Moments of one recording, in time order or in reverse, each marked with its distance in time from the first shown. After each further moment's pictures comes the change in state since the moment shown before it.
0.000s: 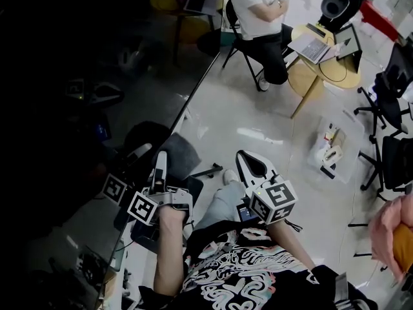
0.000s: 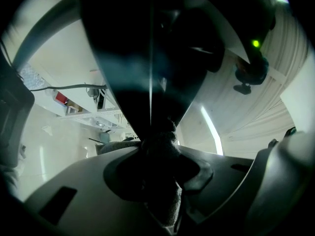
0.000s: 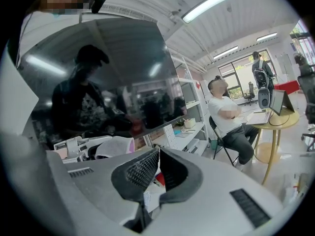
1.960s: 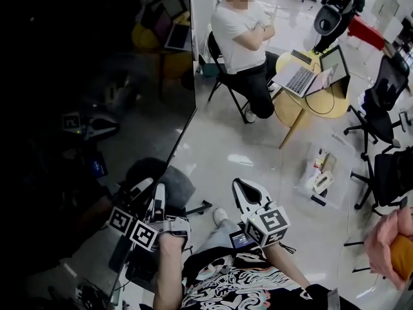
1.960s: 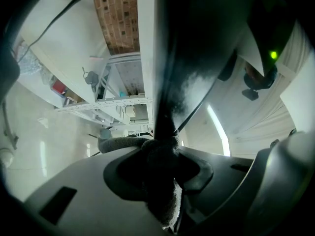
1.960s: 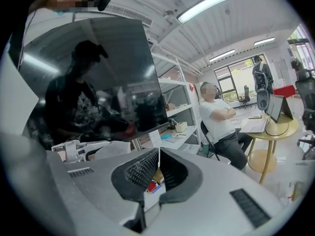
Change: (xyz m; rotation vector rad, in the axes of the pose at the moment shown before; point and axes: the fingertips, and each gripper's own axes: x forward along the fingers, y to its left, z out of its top) left arm 0.127 0.022 -0.035 -0.038 0.005 0.052; right arm 0.052 -0.111 0.065 -0.001 -0.011 -0.063
